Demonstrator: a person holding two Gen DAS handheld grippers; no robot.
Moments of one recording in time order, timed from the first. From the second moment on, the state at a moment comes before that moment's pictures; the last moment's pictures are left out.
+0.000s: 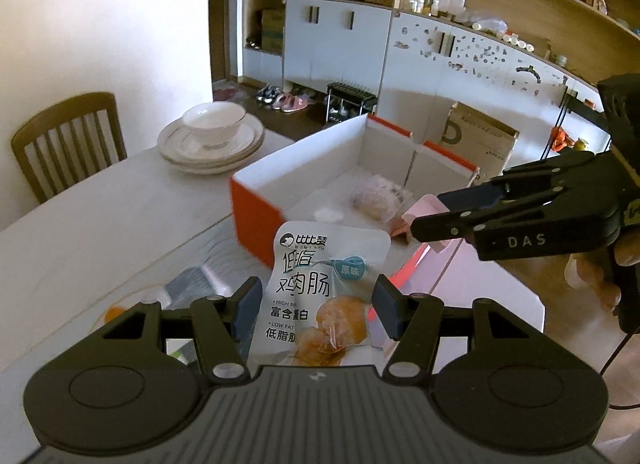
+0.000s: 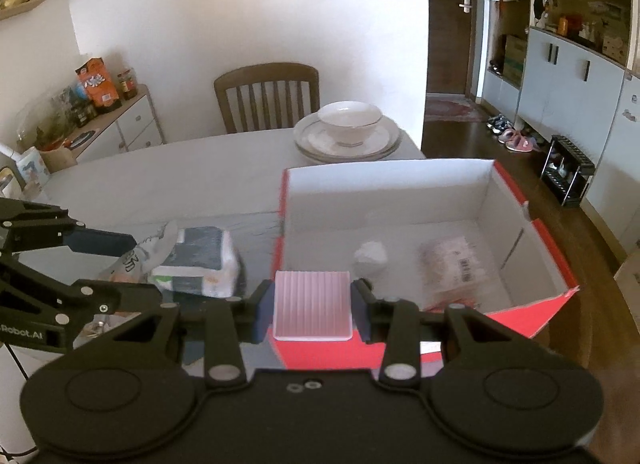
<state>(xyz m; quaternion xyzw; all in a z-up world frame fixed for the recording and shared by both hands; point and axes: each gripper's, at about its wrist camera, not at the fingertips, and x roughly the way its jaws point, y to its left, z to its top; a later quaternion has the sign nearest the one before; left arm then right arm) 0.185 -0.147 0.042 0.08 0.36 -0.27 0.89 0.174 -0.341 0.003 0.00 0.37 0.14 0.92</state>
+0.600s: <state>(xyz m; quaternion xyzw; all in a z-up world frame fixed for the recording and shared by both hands) 0.235 -0.244 0.040 0.09 0.36 -0.27 0.89 0.211 -0.425 0.005 0.00 0.36 0.13 0.92</state>
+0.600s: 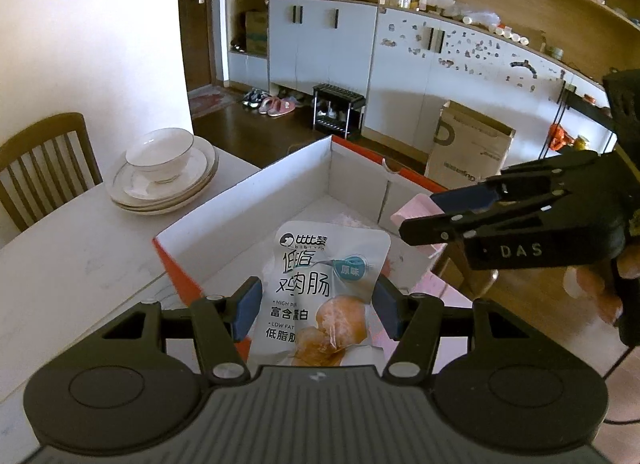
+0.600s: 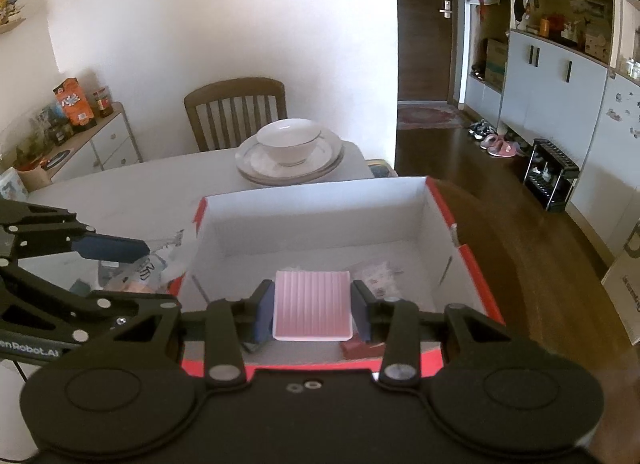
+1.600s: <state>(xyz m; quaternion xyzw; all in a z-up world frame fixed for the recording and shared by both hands) 0.347 -0.292 -0.016 0.10 0.45 -0.20 0.86 0.269 -0.430 -0.057 -0.08 0.42 0.15 0.89</state>
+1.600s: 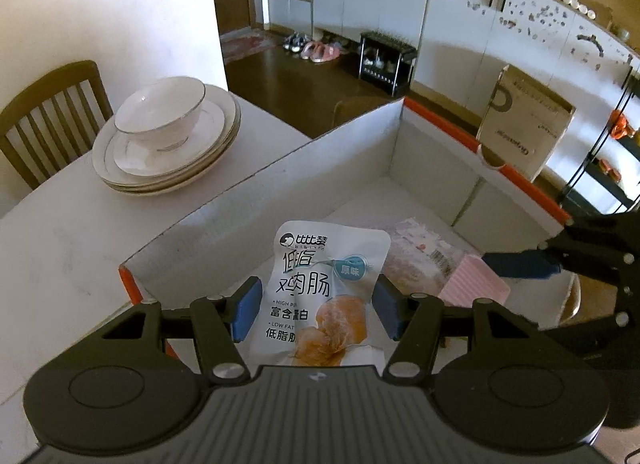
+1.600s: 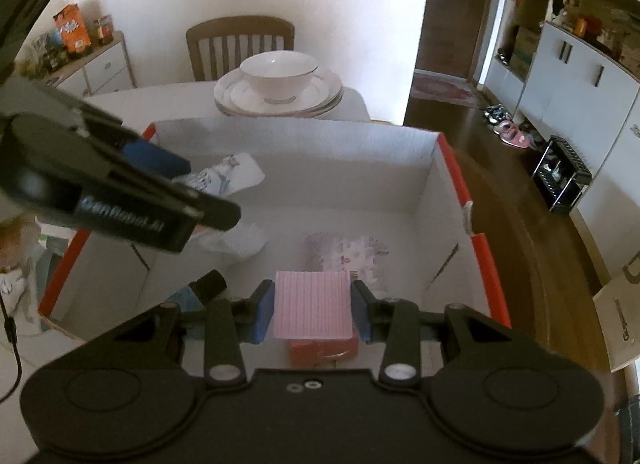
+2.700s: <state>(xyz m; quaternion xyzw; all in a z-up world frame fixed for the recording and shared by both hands) 0.362 -0.302 -0.066 0.15 0.53 -0.20 0.81 0.298 -0.411 -0.093 -0.11 0.48 0.19 0.85</state>
